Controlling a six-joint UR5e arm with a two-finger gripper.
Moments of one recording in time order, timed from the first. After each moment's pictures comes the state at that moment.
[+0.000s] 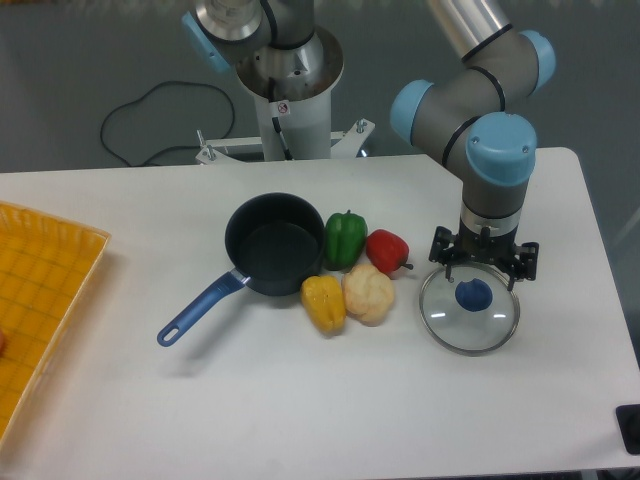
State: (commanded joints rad) arm 2.74 -1.97 -1.63 -0.94 1.58 0.98
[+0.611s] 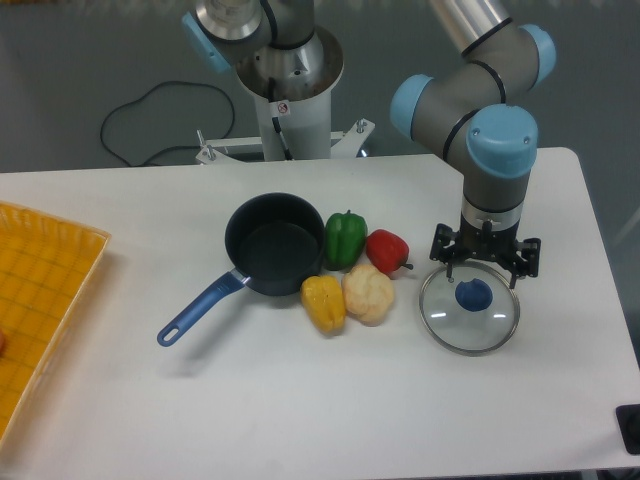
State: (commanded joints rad) arm 2.72 -1.95 -1.63 -0.94 1.55 0.95
